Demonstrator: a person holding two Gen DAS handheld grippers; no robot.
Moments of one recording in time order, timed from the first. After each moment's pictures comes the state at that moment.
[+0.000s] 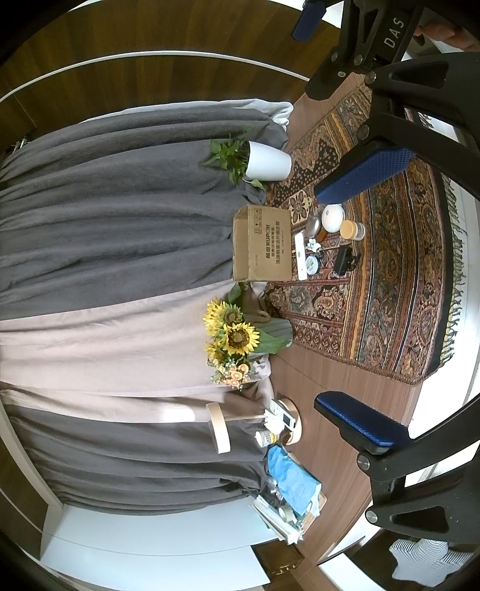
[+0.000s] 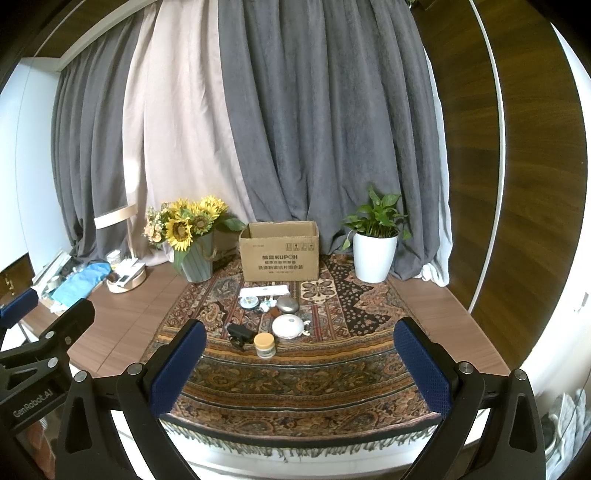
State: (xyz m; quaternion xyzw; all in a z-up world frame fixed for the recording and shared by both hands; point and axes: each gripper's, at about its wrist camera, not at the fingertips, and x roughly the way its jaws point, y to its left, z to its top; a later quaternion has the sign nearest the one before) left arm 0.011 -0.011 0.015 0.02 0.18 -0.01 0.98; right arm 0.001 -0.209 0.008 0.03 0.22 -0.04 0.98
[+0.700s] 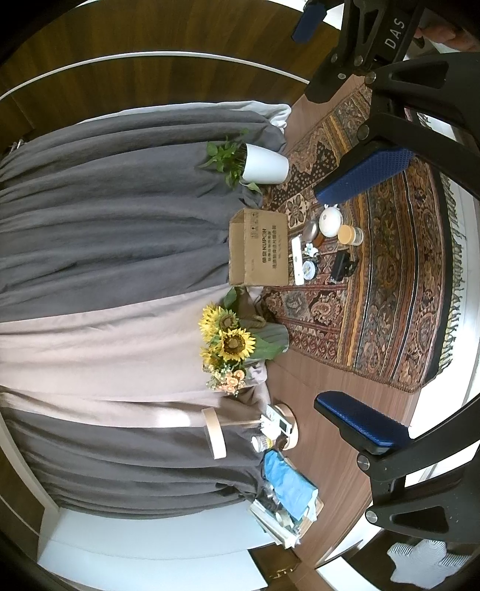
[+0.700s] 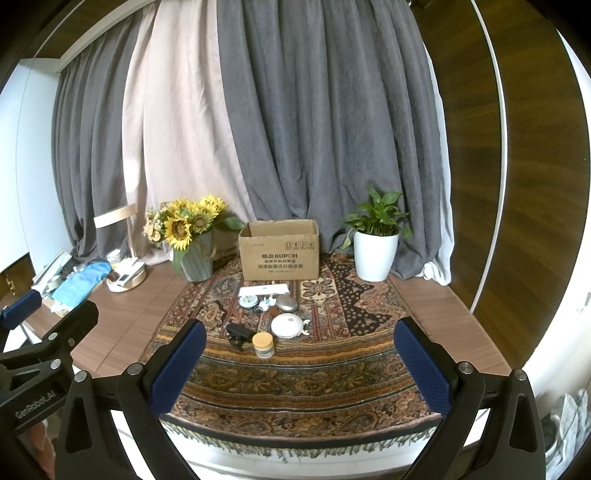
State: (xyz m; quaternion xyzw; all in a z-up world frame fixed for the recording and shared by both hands) left arm 0.017 -0.022 0.006 0.02 0.19 -0.02 0.98; right arm 0.001 -0.209 0.008 0.03 0.21 -0.04 0.98
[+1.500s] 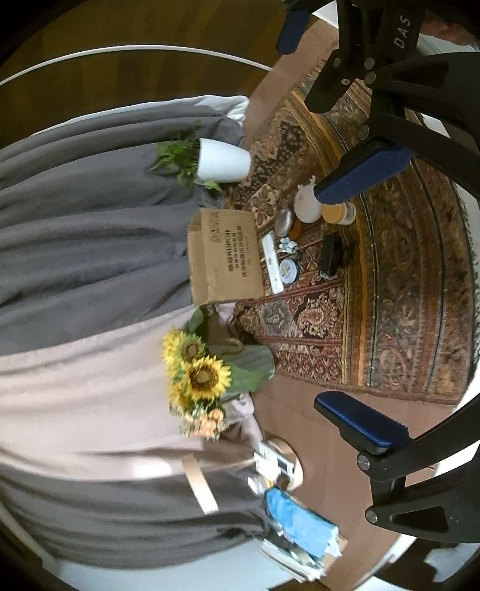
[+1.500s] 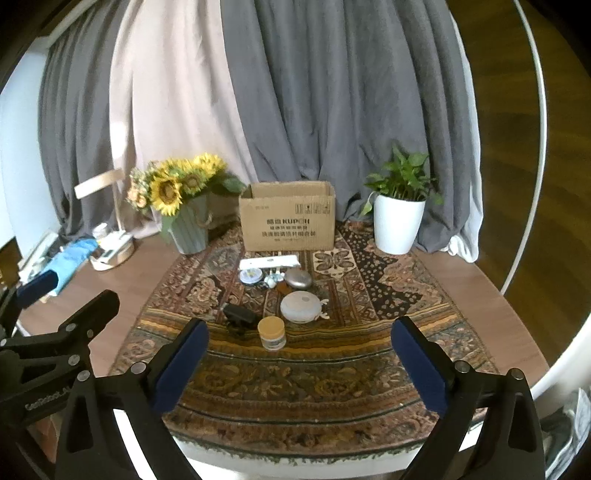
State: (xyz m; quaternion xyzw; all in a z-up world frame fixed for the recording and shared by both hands) left arm 0.143 -0.008 -0.071 0.07 0.24 -0.09 0.97; right arm 0.100 -0.180 -0.064 0.03 0.27 -0.04 0.96
